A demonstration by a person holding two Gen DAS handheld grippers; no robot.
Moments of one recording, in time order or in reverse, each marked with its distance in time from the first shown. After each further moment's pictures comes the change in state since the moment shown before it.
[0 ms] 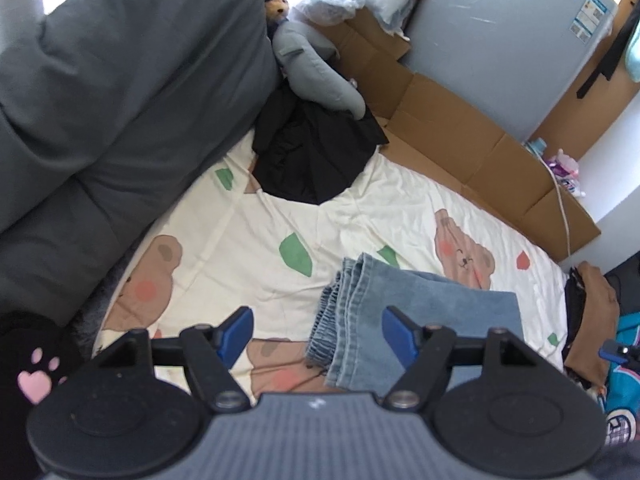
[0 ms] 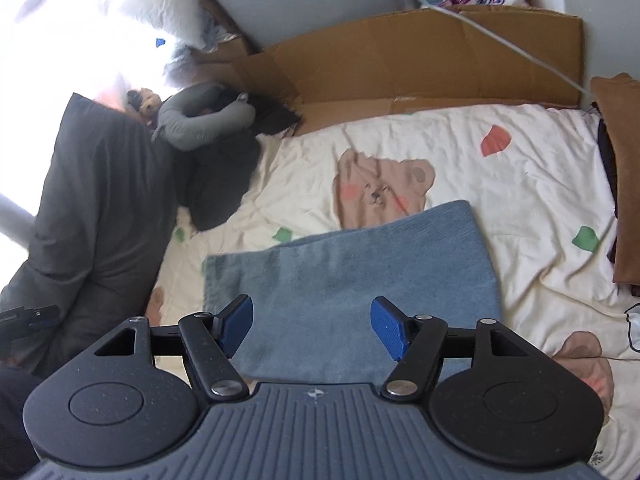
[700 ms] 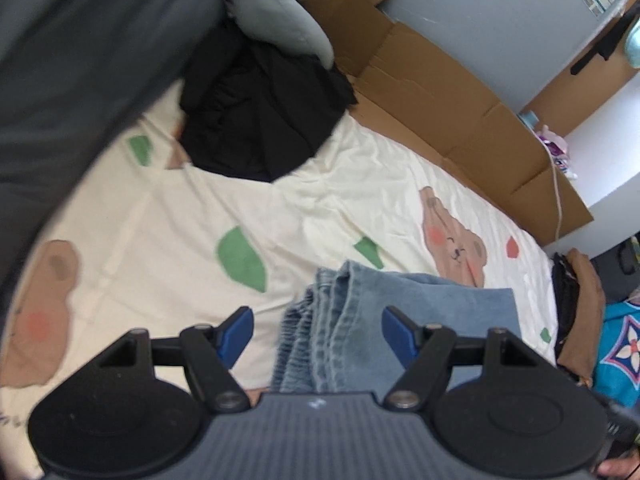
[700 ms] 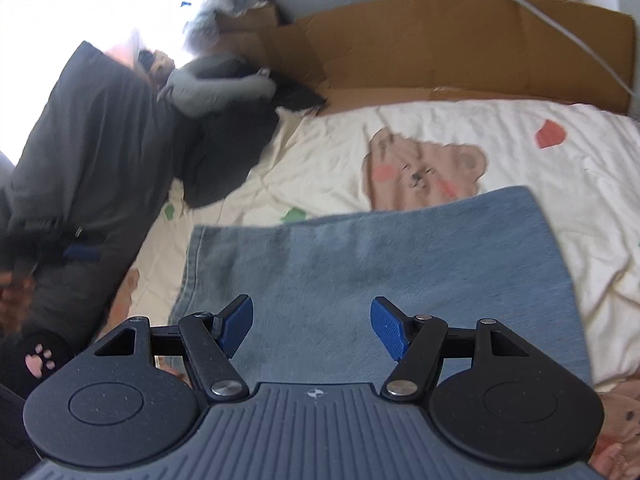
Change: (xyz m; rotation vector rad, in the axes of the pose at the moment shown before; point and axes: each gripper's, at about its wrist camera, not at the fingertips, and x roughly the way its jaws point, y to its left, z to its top) left arm 0.172 0.012 0.027 0.029 0.098 -0.200; right arm 0.130 0.041 -0.071 -0.145 -0.031 0.002
